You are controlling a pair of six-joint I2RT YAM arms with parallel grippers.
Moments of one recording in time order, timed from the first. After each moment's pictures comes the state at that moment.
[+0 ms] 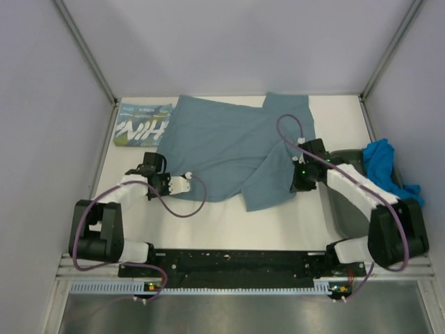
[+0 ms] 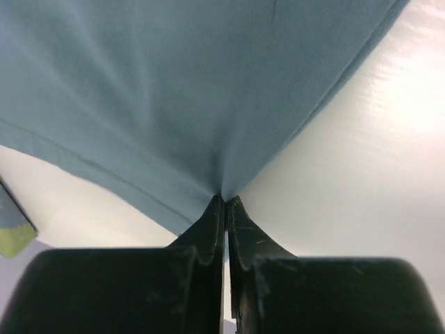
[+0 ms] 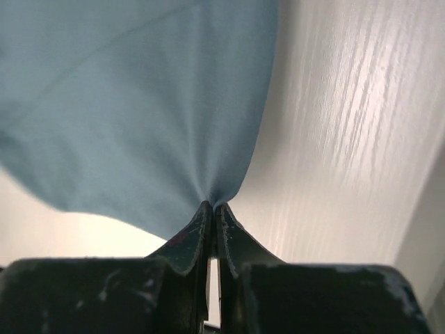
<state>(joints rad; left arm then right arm) -0.11 1.40 0.68 -0.47 0.02 1.33 0.30 1.43 0.83 -0.55 -0.11 0.38</state>
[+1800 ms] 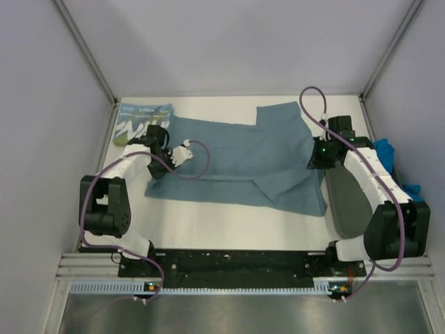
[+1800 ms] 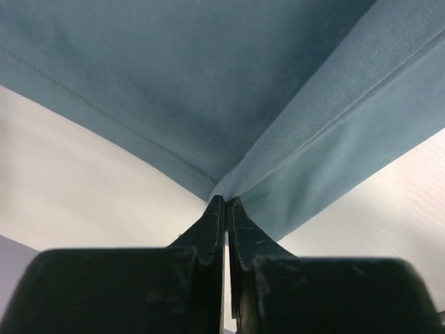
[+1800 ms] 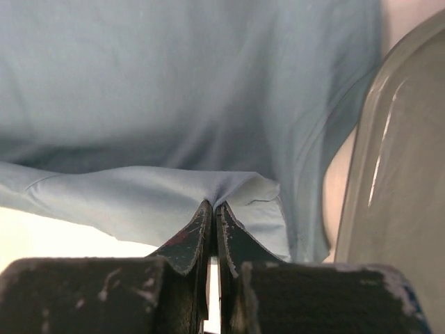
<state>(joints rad) -0.11 1.59 1.09 -0.77 0.07 0.94 0.09 1.36 1.06 -0.74 -0.16 0.24</state>
